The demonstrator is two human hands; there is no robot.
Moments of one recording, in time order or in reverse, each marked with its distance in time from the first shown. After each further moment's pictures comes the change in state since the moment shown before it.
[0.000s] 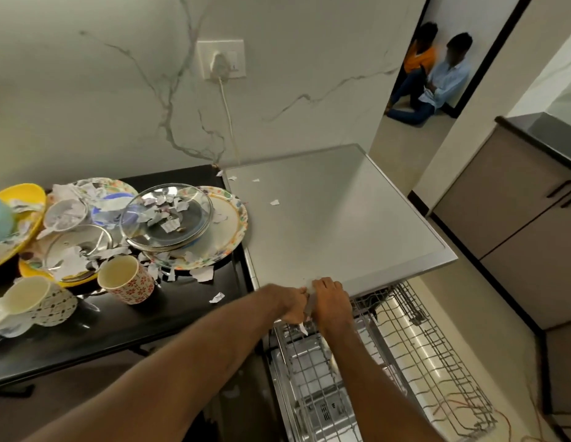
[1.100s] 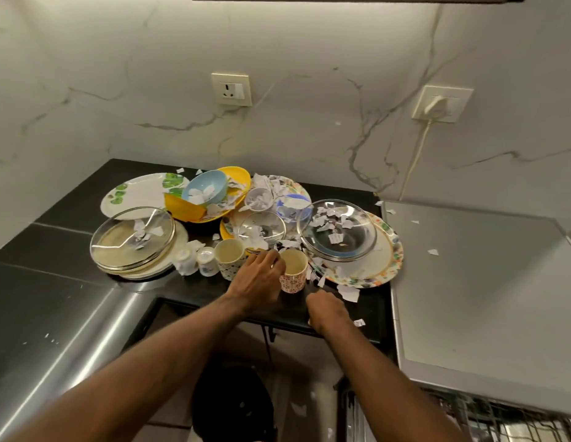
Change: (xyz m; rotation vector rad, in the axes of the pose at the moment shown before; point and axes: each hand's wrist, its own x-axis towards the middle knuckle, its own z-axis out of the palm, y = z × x) left_hand -0.272 -0.242 0.147 -0.059 0.963 -0.606; right_hand 0.003 -0.334 -0.020 -0.351 -0.323 -0.595
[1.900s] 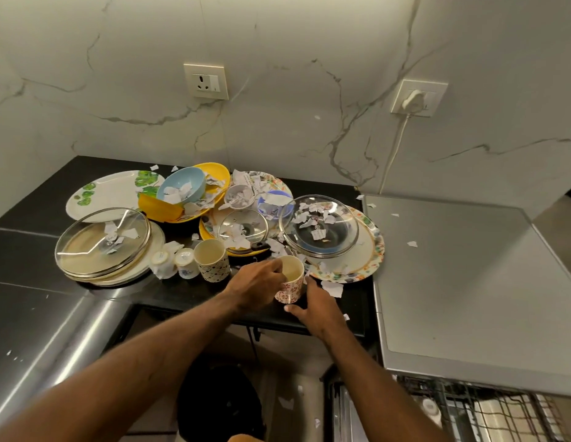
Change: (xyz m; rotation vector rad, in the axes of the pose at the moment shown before) left_hand 0.020 0.014 0.006 -0.150 0.012 0.231; right_hand -0.001 0.022 0.030 0.699 0.214 0.098
